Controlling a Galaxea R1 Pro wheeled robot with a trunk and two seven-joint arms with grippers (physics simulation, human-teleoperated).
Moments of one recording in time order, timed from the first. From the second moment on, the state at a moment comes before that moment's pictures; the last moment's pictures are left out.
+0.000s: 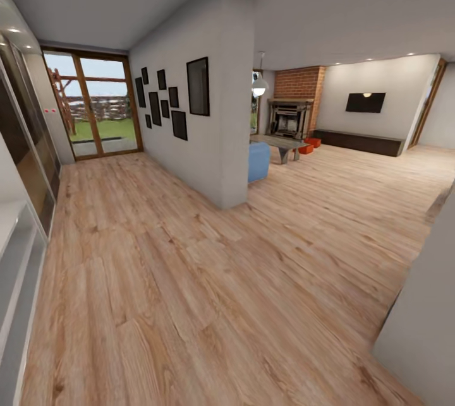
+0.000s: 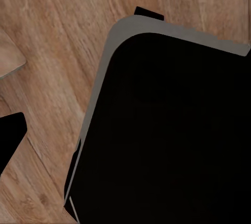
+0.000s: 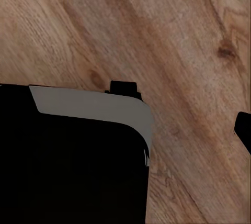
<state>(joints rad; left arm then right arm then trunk) 0.00 0.02 0.16 -0.10 0.16 0.00 0.04 -0.15 -0.03 0.09 0.02 -0.02 -0.15 0.01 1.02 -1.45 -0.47</state>
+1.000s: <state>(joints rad) 0.00 0.02 0.16 -0.10 0.15 0.00 0.04 -0.15 -0.03 0.08 0.02 -0.02 -0.16 0.00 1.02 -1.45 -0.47</state>
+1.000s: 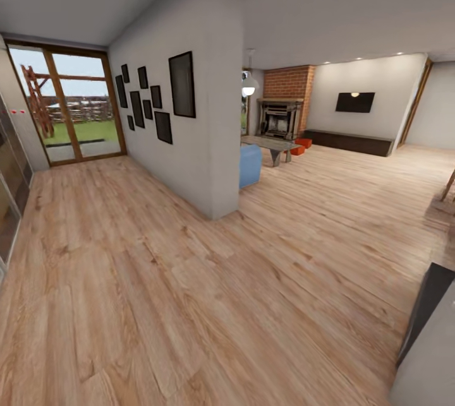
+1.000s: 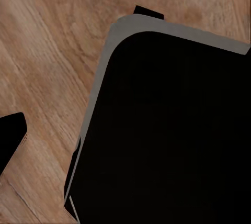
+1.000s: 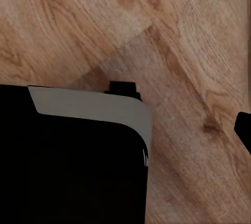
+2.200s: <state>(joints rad) 0.00 0.02 0.16 -0.10 0.15 -0.01 0.04 -0.15 -0.03 0.10 0.02 0.01 -0.15 0.01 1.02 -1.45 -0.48</state>
